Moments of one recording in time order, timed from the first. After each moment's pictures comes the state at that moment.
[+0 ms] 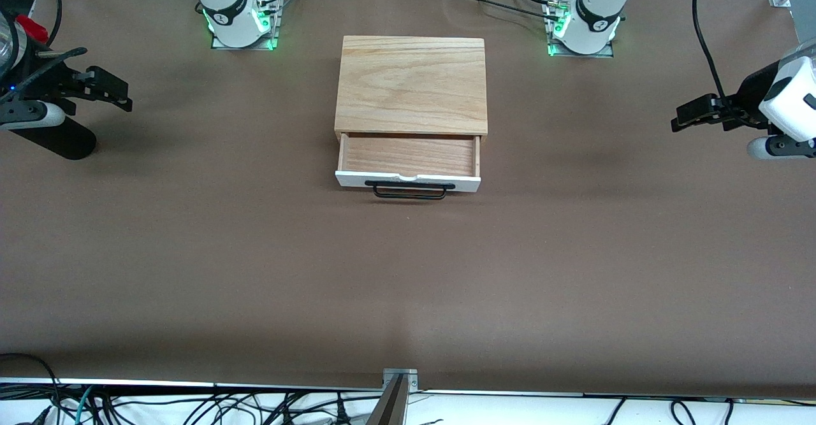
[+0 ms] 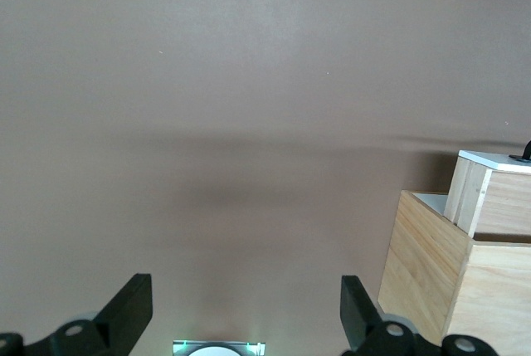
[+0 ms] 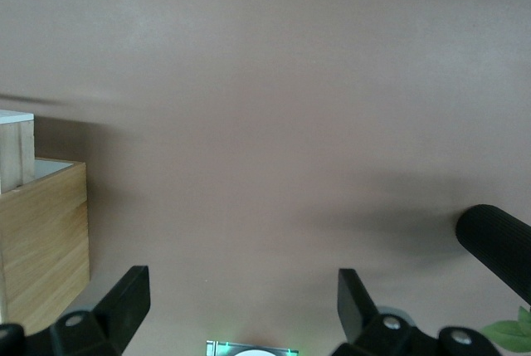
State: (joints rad) left arm -0.03 0.10 0.02 -1.49 -0.10 1.42 -0.10; right arm 0.11 0.00 -0.06 -1.59 0.01 1.50 -0.04
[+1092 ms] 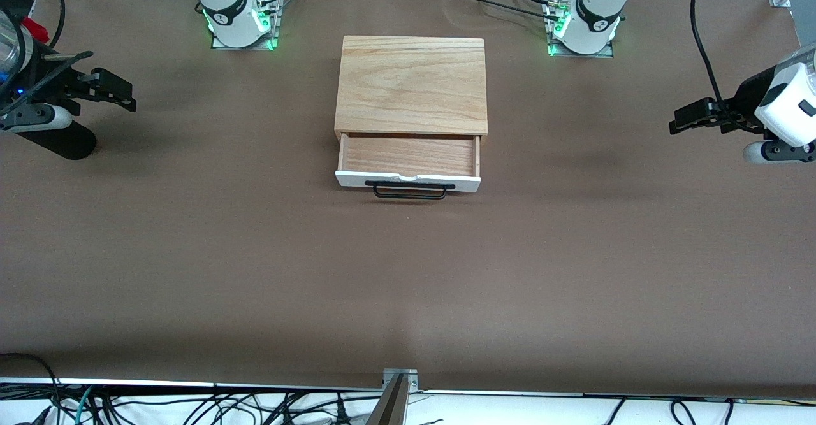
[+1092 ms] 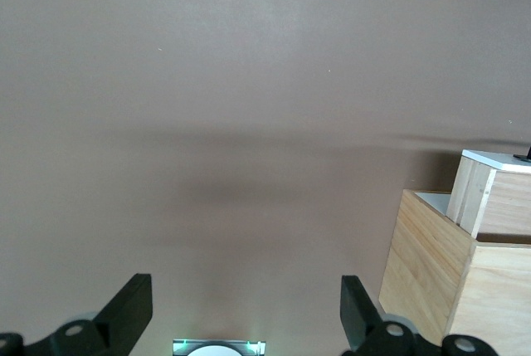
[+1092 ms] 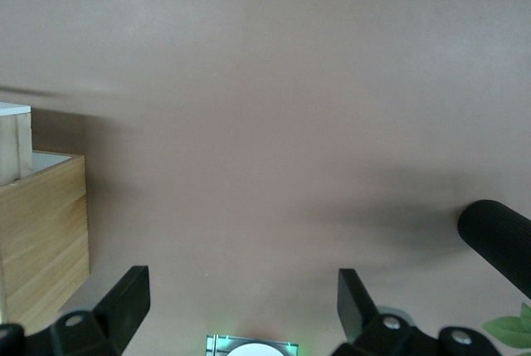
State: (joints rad) left arm -0.03 0.11 0.02 -1.49 -0.10 1.42 -0.10; right arm 0.11 0.01 -0.06 -1.59 0.00 1.48 -0.04
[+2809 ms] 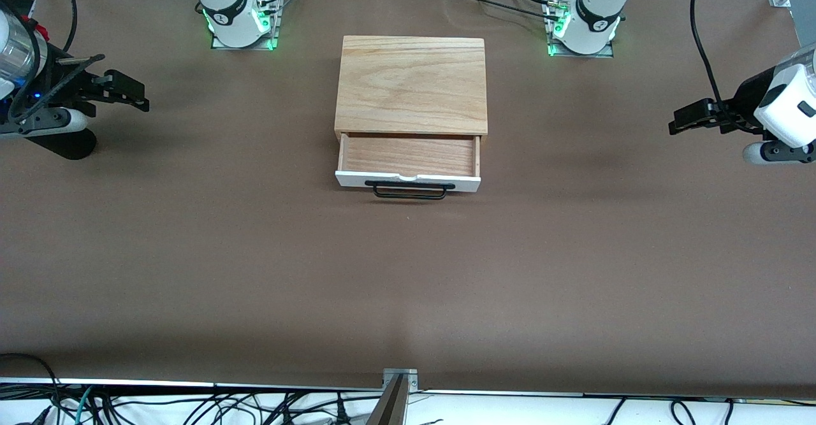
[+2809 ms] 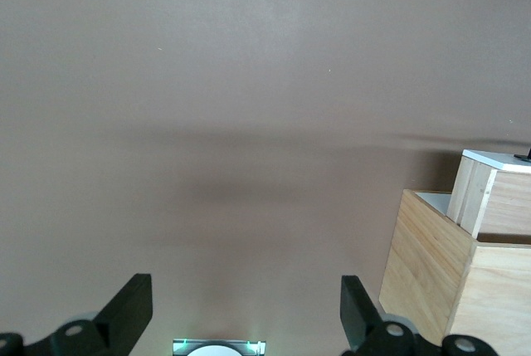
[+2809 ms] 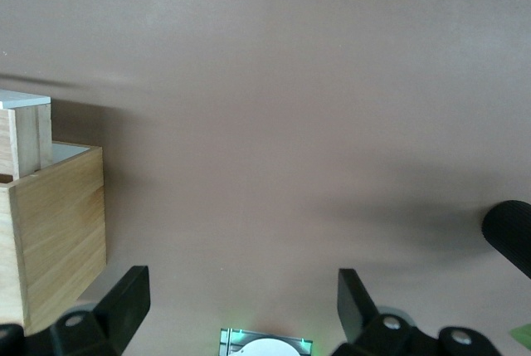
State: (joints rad) left arm -0.03 0.11 0.02 -1.49 -0.10 1.42 -0.10; right arm 0.11 0.02 -0.05 -1.60 0.04 1.48 -0.04
